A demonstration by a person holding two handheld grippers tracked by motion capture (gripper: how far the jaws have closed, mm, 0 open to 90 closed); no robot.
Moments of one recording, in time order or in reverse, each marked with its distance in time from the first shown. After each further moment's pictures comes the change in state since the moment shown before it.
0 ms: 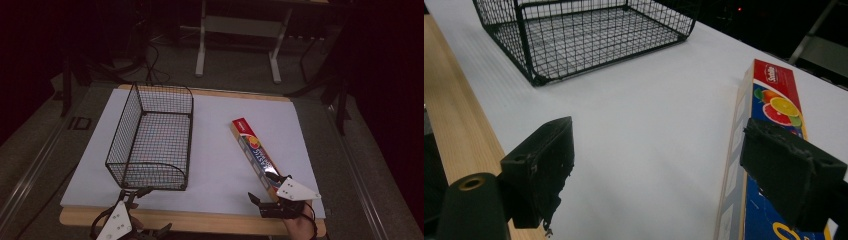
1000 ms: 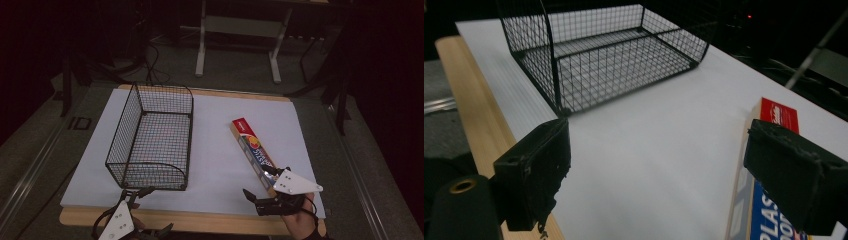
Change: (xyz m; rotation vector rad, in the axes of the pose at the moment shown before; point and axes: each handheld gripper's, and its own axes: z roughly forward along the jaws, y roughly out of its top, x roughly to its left) left arm -0.001 0.000 0.003 0.019 -0.006 0.001; right arm 0.013 0.060 -0.012 0.005 0.028 -0.031
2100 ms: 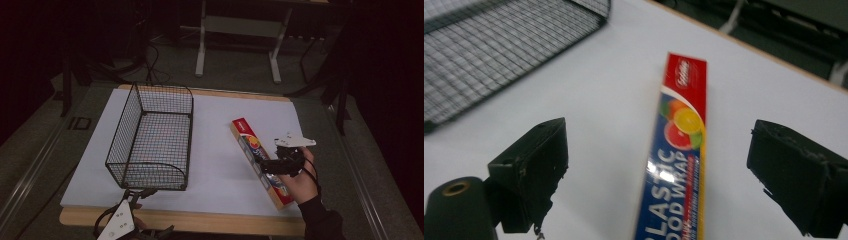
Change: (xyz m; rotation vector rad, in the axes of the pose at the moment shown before) left arm 0.001 0.000 0.002 -0.005 -0.061 -0.021; right arm -0.084 0.010 0.044 0.212 -0.199 0.178
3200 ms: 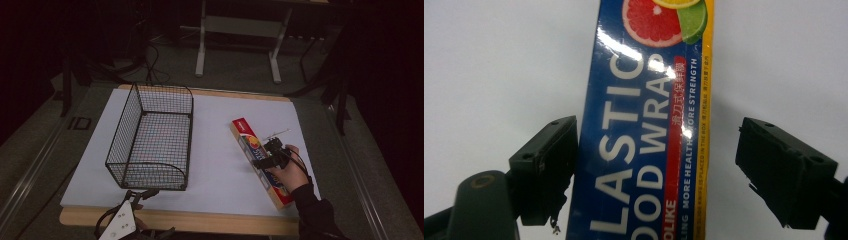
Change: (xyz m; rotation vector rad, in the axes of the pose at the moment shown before) left arm -0.001 -0.001 0.001 0.017 -0.014 0.008; right arm -0.028 -0.024 0.080 0.452 -0.011 0.137
